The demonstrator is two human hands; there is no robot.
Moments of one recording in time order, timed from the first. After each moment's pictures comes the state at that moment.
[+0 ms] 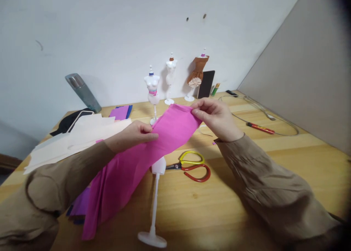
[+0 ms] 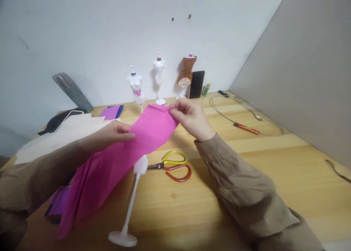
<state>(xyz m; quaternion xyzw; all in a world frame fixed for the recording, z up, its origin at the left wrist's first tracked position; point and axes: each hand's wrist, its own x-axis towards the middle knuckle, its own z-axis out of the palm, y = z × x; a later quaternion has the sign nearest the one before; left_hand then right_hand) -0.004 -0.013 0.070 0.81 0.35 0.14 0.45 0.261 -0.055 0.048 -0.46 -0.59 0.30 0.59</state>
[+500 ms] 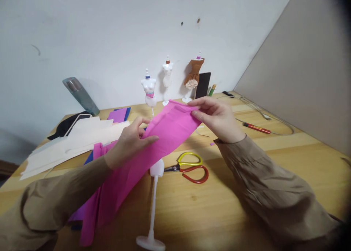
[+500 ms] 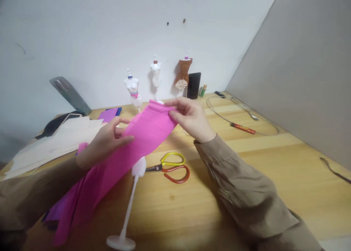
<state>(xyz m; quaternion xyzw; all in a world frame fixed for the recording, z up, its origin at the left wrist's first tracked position) 0.000 -0.041 0.070 0.80 0.47 0.24 0.28 0.263 -0.064 0.054 -0.46 -0.62 0.24 0.60</state>
